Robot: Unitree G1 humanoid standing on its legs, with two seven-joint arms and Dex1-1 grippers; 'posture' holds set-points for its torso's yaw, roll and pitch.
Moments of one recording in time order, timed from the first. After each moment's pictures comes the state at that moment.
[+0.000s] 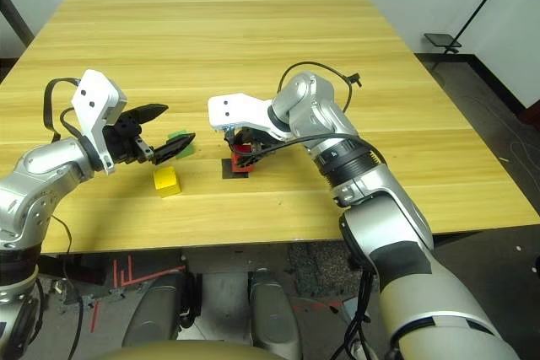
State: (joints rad) left arm -0.34 0.53 -0.02 -0.41 -0.42 0.71 -0.58; right arm -0.97 -0.44 0.48 0.39 -0.33 0.40 1.51
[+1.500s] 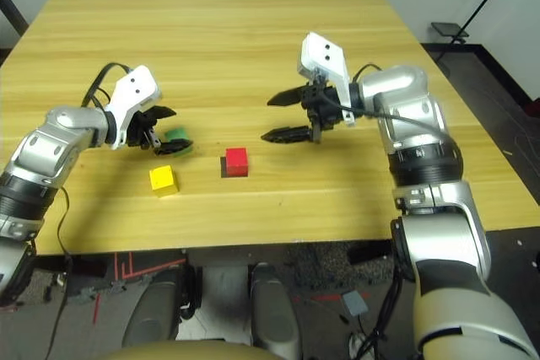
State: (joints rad) left arm -0.75 0.61 -0.31 0.30 -0.14 0.49 -0.99; right arm -0.81 -0.66 0.10 0.23 0.17 0.51 1.40
